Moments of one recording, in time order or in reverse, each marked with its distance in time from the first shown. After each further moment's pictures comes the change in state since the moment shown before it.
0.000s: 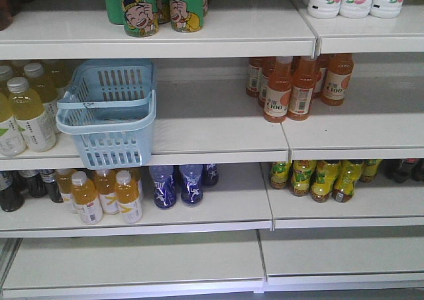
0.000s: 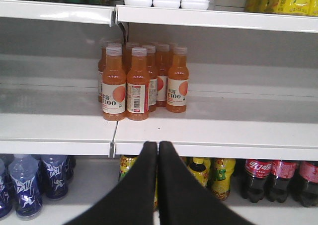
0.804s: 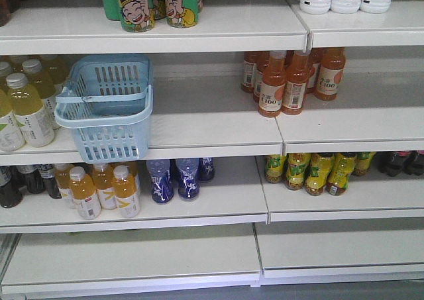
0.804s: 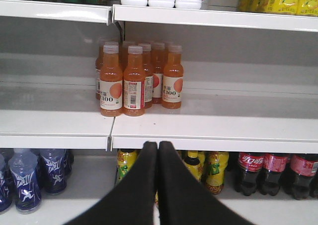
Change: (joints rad) left arm 0.000 0.000 0.000 0.000 0.000 0.000; right arm 0.000 0.000 0.000 0.000 0.000 0.000
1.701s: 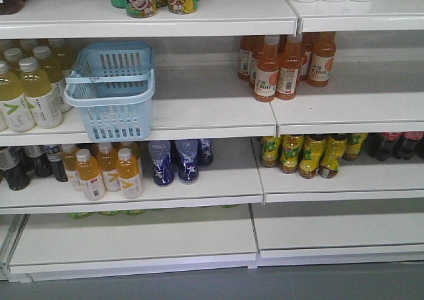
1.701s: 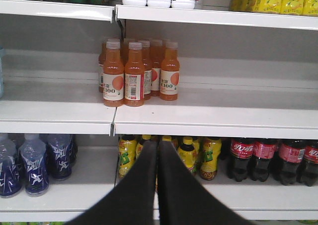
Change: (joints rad) left arm 0.000 0.000 0.000 0.000 0.000 0.000; right arm 0.000 0.000 0.000 0.000 0.000 0.000
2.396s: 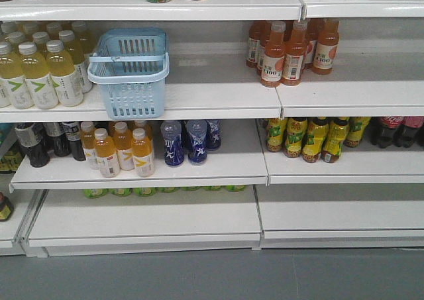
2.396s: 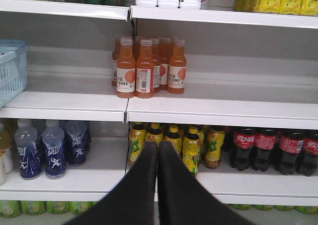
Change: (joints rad) left arm 0.000 0.000 0.000 0.000 0.000 0.000; right arm 0.000 0.000 0.000 0.000 0.000 0.000
